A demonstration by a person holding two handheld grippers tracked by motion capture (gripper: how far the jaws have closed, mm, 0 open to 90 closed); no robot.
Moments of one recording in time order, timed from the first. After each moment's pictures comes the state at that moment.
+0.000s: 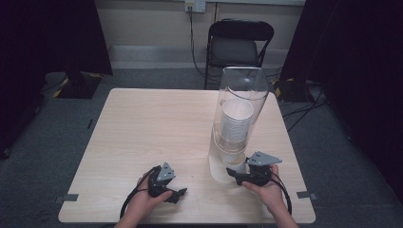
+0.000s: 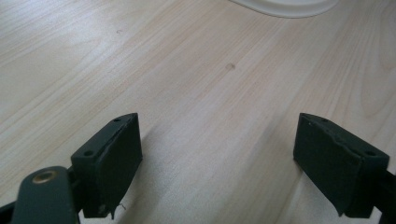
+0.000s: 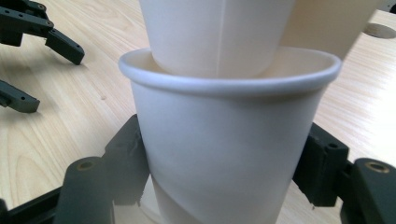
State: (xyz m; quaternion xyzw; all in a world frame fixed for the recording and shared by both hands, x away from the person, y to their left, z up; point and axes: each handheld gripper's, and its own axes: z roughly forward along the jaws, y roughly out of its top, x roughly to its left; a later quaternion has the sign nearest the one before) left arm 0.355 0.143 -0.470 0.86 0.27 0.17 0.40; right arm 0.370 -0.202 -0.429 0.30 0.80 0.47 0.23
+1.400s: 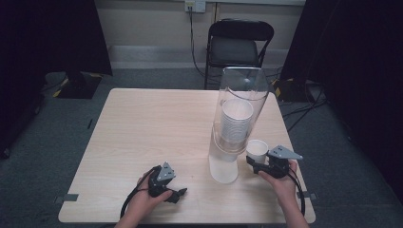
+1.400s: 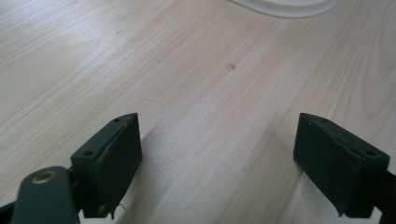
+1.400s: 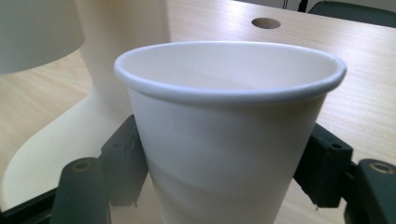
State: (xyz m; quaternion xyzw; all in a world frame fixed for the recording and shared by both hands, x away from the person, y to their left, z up) left arm 0.355 0.143 -0.470 0.86 0.27 0.17 0.40; right arm 0.391 -0.258 -0.432 0.39 0.73 0.48 0.29
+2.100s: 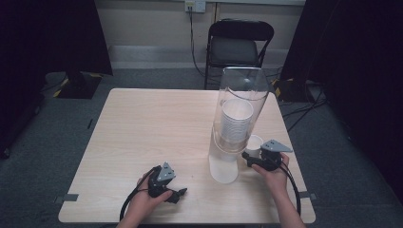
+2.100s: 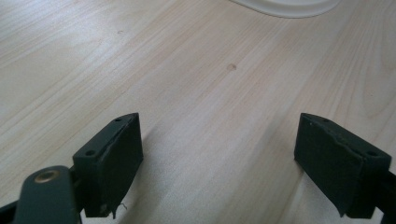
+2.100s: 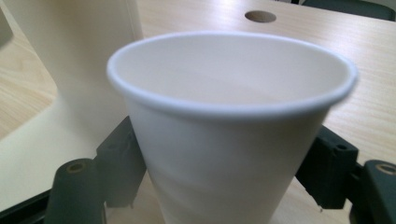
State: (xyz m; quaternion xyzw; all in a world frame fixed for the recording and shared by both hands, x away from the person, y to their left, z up) left arm 0.354 0.142 -0.470 0.86 0.27 0.17 0.40; right arm 0.418 -0.245 -0.440 0.40 0.73 0.46 0.30
